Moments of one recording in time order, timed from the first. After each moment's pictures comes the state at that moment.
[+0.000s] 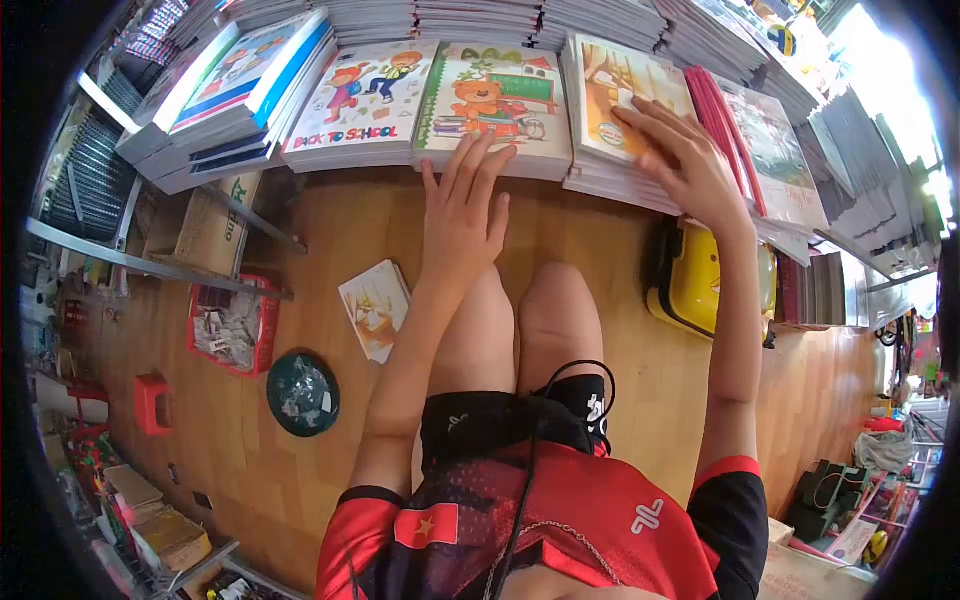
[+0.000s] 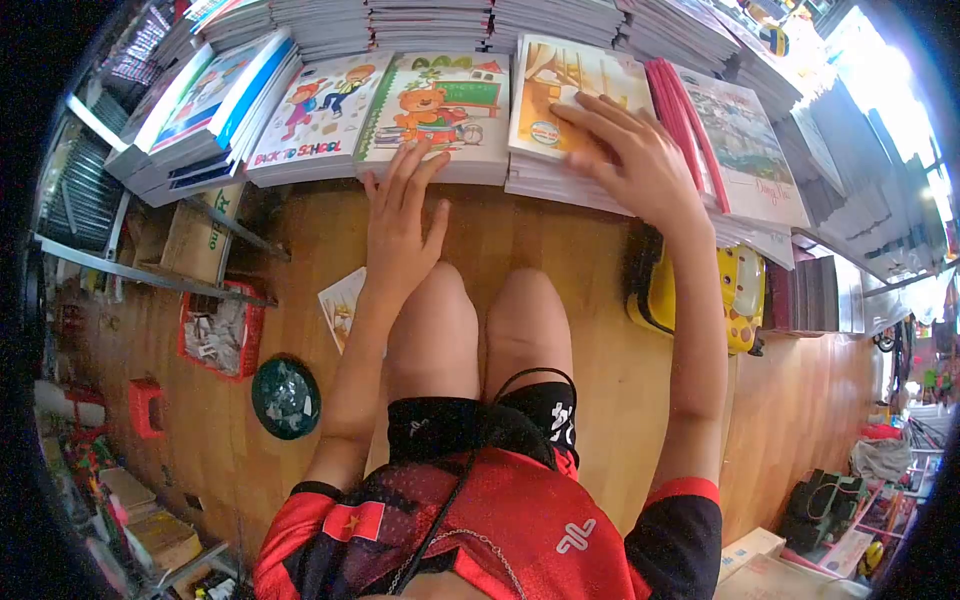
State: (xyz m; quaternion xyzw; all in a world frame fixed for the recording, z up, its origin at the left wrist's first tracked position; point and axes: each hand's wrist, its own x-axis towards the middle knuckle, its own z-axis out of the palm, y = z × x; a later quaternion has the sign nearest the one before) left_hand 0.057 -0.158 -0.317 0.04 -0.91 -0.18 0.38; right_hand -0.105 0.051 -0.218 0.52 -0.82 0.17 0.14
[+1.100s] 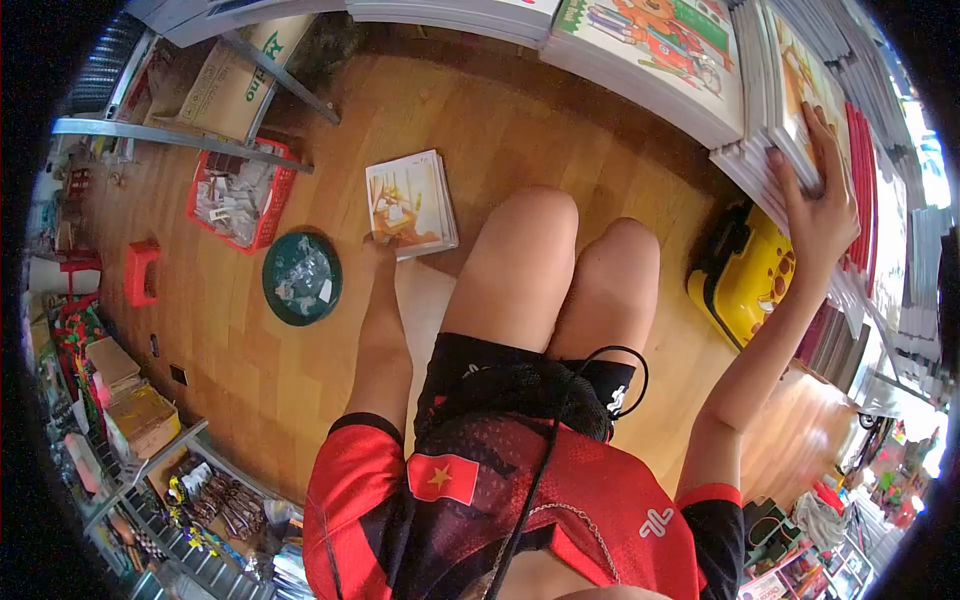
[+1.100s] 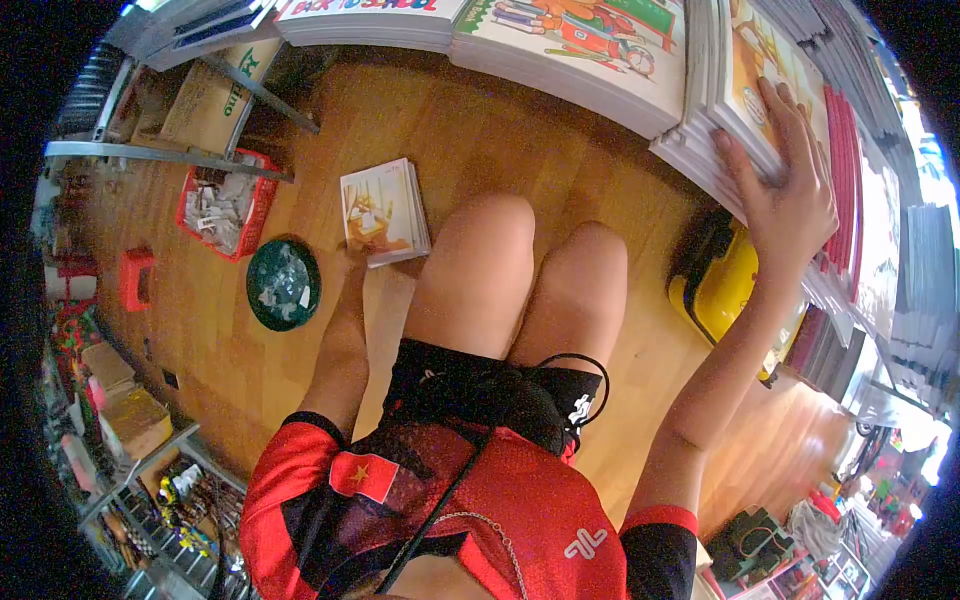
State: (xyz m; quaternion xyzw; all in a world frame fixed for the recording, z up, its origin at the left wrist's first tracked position) left_hand 0.302 -0.305 -0.772 0.72 -0.64 -0.25 0.05; right_hand -0.096 0.020 -0.256 0.40 -0.85 0.19 0.28
